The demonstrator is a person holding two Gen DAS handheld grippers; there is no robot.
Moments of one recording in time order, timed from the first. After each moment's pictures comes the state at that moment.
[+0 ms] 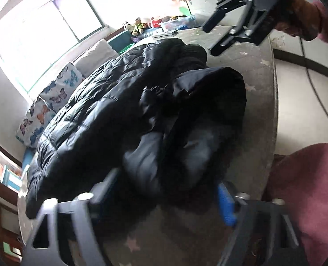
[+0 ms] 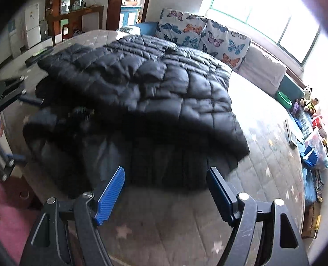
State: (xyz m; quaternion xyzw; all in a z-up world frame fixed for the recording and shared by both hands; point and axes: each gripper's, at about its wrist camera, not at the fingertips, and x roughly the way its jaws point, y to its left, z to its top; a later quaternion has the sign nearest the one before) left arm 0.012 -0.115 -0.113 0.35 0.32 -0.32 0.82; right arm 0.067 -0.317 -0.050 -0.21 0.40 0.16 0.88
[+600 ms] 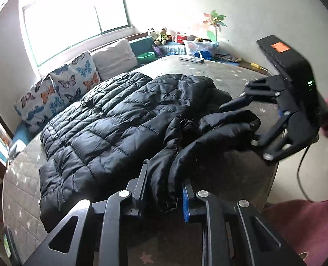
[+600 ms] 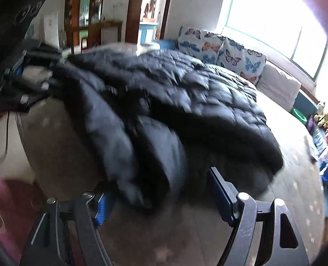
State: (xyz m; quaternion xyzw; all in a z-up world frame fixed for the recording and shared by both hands) left arm 0.050 -0.082 -0.040 0.21 0.34 -0.32 0.86; right arm 0.073 -0.267 -0.064 -0.18 0.33 0.23 0.90
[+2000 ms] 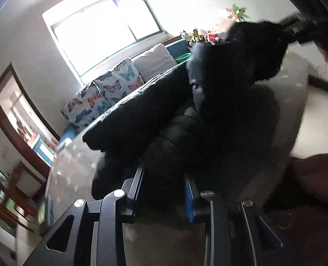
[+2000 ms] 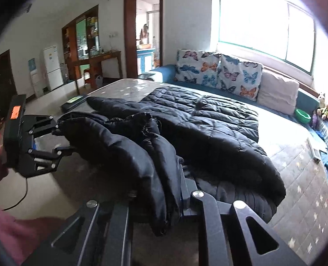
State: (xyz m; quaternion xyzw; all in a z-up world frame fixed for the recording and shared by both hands) left arm -0.093 0.031 -0.065 0.27 0.27 -0.18 0.91; right arm 0.001 -0.268 -0.006 -0.11 0.28 0.27 0.92
